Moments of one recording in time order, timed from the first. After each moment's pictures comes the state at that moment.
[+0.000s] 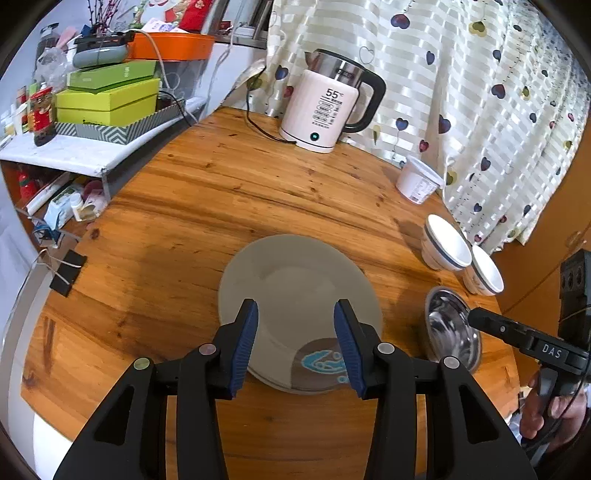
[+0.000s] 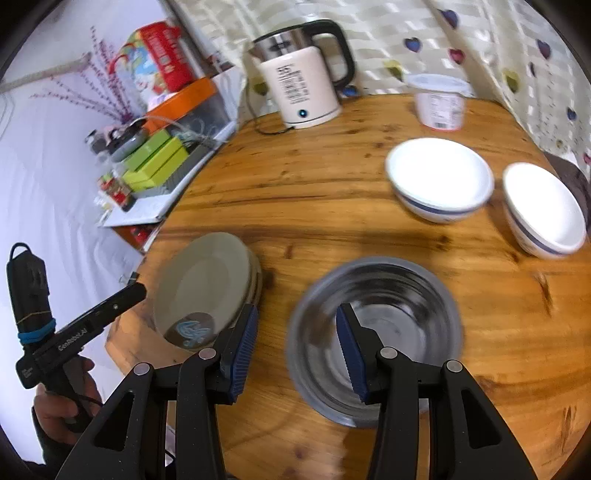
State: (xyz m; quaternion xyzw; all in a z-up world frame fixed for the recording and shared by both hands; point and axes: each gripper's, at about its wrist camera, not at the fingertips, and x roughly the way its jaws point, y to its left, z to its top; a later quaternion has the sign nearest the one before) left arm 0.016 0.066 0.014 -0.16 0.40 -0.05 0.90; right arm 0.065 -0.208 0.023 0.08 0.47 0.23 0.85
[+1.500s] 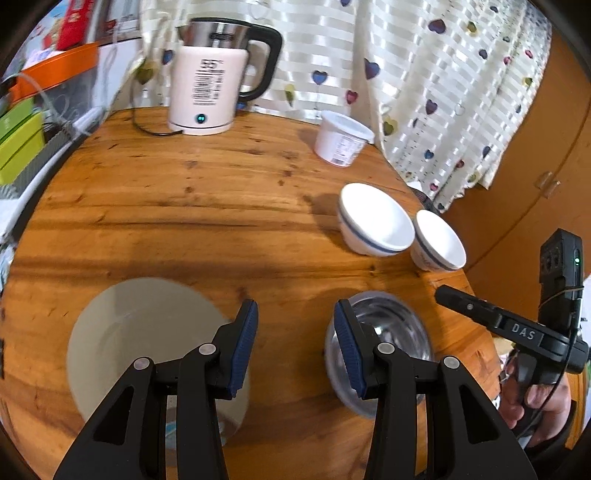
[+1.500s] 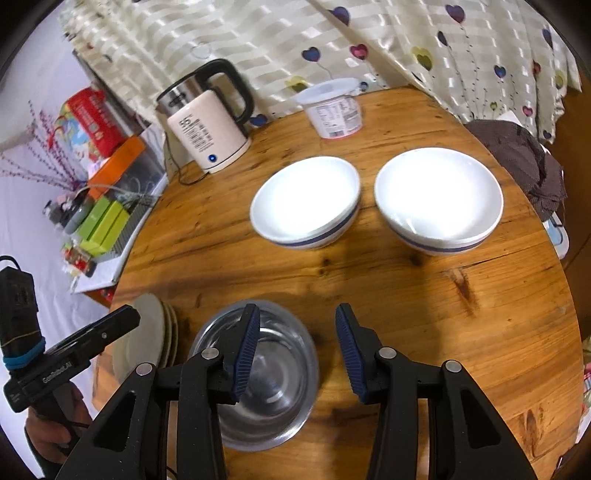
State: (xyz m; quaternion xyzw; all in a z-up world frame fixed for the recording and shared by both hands) left arm 0.098 -0.050 0.030 -0.10 0.44 -0.17 0.88; right arm 0.093 -0.304 0.017 0.16 0.46 0.12 0.87
